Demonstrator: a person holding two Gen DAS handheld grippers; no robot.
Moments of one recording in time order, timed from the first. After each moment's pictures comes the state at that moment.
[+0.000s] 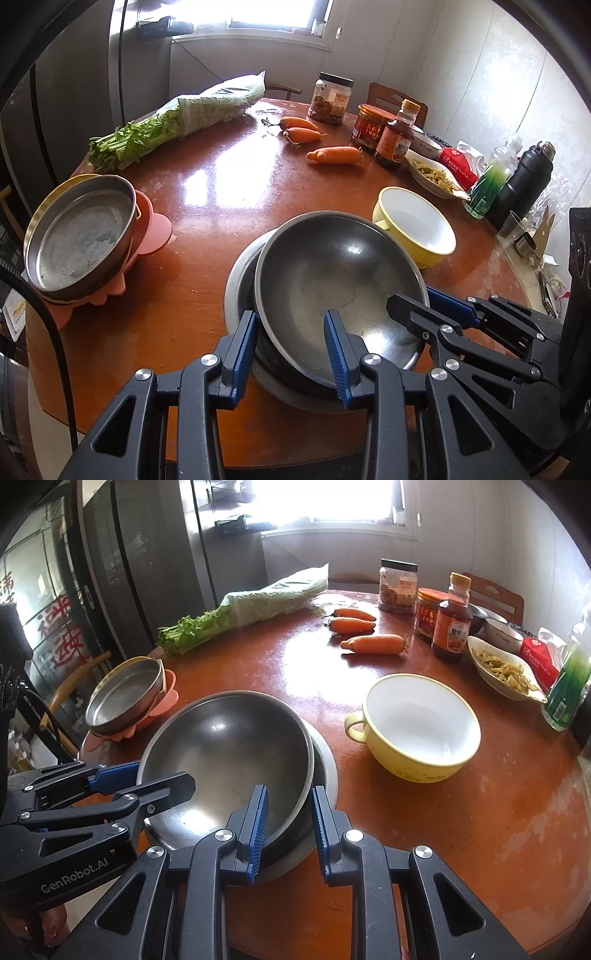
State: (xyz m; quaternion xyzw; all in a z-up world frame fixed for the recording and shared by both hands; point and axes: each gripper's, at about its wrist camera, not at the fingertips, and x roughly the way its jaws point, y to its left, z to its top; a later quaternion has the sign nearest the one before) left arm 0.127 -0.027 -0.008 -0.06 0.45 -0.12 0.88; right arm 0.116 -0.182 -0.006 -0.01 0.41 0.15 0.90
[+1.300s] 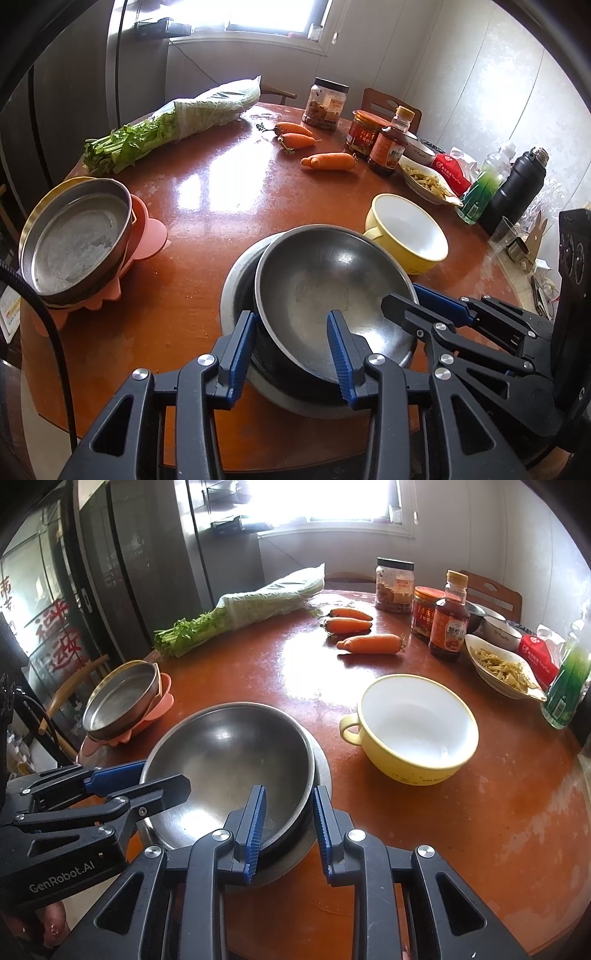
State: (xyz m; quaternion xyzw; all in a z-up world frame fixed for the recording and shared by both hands) left arm 0.127 -0.026 -0.005 -0.07 0.44 -0.13 0.89; right arm 0.118 -0.184 -0.005 -0.01 0.41 0.14 0.90
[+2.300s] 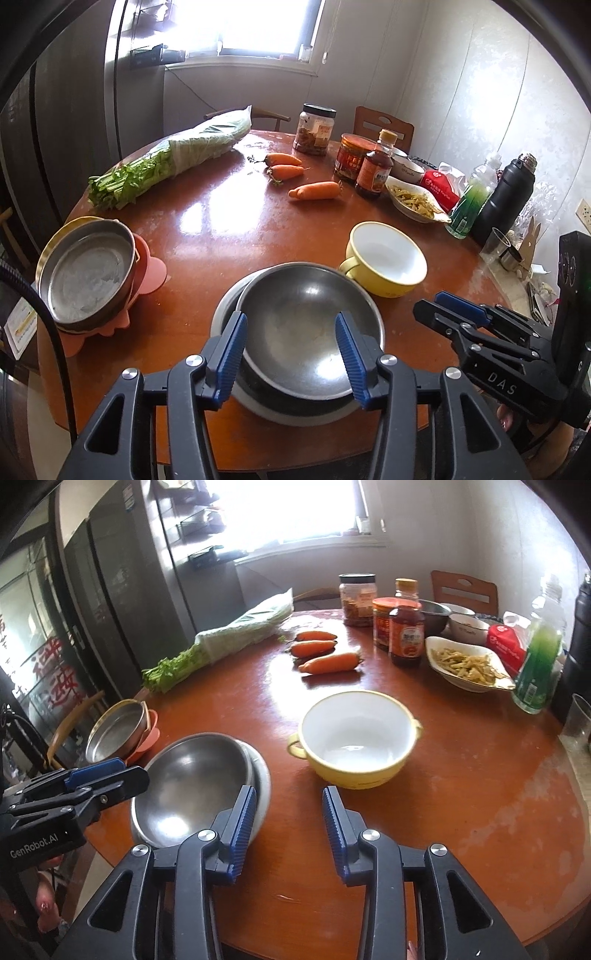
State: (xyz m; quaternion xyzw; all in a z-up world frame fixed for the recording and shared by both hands) left arm 0.117 -0.039 0.030 -0.05 0.40 -0.13 0.91; right arm 0.103 -0.245 0.019 0.05 0.38 0.12 0.92
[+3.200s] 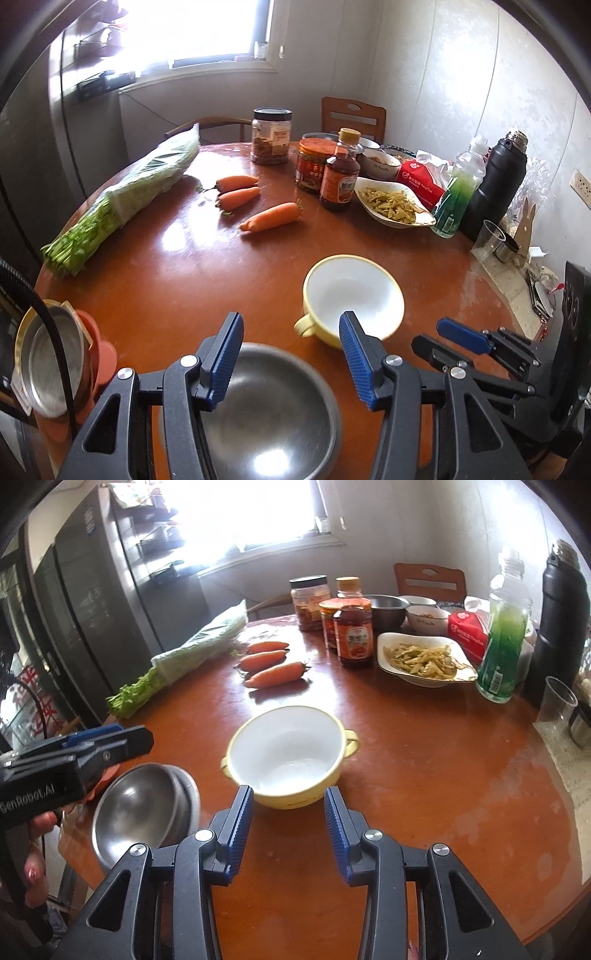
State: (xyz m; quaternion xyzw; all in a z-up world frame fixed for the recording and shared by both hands) left arm 0.187 -0.110 0.052 0.01 0.40 -0.17 0.90; right arm 0.127 -0.301 0.016 0.08 0.39 0.07 0.92
